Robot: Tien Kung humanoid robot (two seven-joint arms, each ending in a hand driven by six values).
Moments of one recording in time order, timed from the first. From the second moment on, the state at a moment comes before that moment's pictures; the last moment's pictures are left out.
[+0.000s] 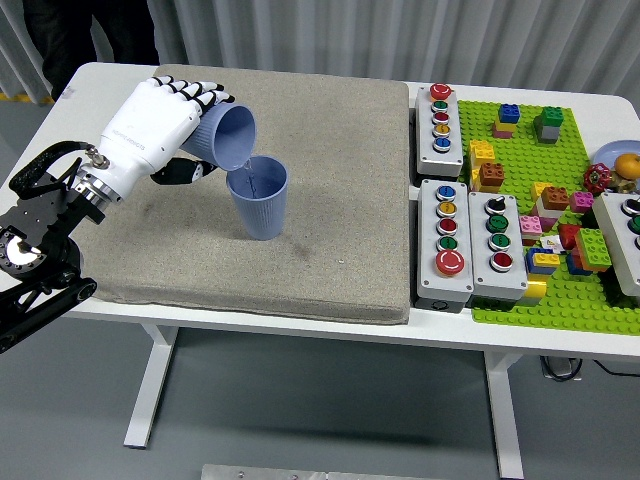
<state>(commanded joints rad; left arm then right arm) -0.65 0.65 -0.63 -1.35 2.19 0.46 0.15 0.24 -0.11 1.66 0.18 -1.05 -0.27 -0.32</state>
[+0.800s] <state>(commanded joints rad) -0.71 0.68 -0.56 -1.37 2.22 0.45 0.16 0.24 -0.11 1.65 0.18 -1.04 -0.27 -0.32</state>
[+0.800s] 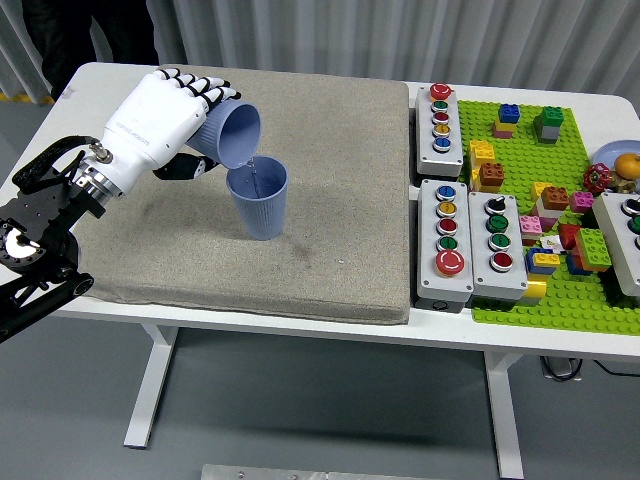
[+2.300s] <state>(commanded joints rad) -0.69 0.70 -0.58 -1.39 2.01 0.52 0.15 0.24 -0.11 1.65 0.18 -1.05 -0.27 -0.32</state>
